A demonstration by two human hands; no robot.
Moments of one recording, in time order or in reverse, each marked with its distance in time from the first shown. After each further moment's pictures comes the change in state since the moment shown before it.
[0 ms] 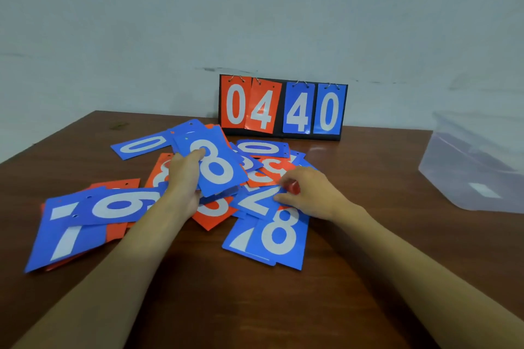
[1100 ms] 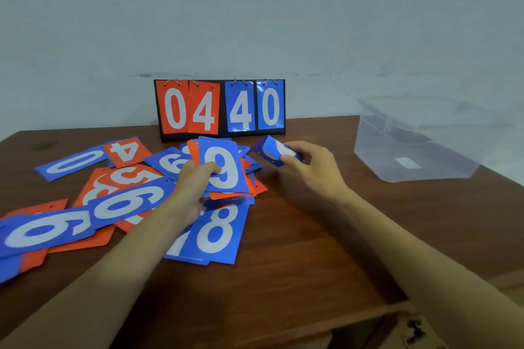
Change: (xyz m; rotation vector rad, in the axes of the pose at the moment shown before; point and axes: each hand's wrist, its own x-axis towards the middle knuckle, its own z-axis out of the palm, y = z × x) left_hand -0.041 -0.040 0.088 0.293 -0.260 -0.058; right_hand -0.047 0.087 -0.038 0.453 0.533 0.081
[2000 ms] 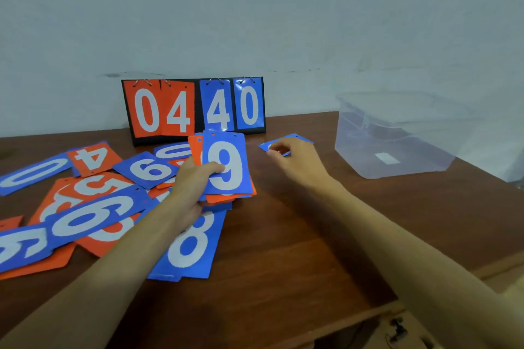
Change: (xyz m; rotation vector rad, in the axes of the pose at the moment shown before) left_hand -0.003 0.000 0.039 -0.004 -0.104 0.004; right_hand 0.020 0.009 -0.016 -0.214 -0.025 0.041
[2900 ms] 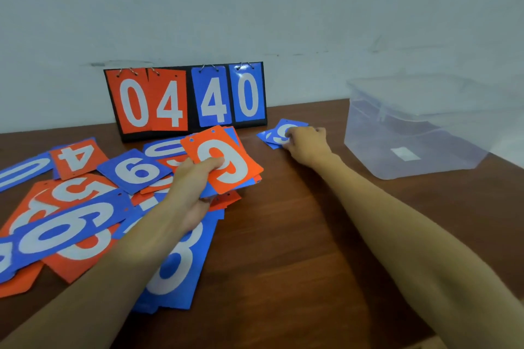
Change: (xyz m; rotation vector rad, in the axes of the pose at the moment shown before) left_hand 0.025 -0.004 0.024 -0.157 0.024 -0.098; right_hand 0.085 0.075 0.024 -0.506 -0.167 0.088
